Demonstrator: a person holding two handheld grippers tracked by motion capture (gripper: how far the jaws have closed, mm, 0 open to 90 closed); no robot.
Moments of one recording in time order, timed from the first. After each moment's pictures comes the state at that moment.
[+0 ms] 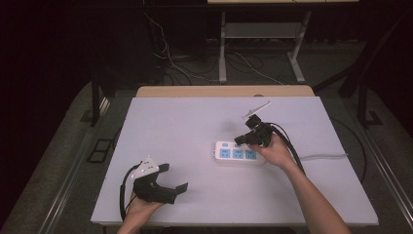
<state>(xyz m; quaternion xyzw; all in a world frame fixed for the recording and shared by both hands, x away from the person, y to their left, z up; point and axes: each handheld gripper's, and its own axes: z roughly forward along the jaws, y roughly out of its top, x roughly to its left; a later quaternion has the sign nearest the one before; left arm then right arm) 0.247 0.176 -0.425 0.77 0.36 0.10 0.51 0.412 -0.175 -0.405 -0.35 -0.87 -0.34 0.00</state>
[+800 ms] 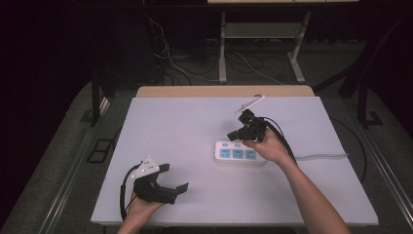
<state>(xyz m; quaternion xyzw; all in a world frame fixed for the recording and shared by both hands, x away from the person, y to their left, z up) 0.247 0.175 -0.425 0.77 0.36 0.10 0.51 0.412 -0.152 -0.382 -0.32 -0.88 -0.35 0.00</state>
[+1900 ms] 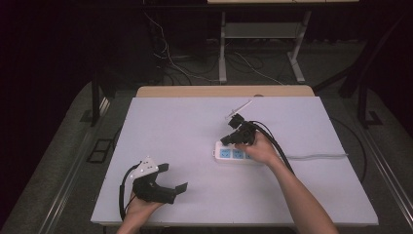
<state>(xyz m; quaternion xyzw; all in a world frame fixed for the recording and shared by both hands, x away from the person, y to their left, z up) 0.247 0.177 -0.425 0.77 0.36 0.10 0.51 0.421 -0.129 -0.409 -0.32 -0.89 -0.32 0.02</state>
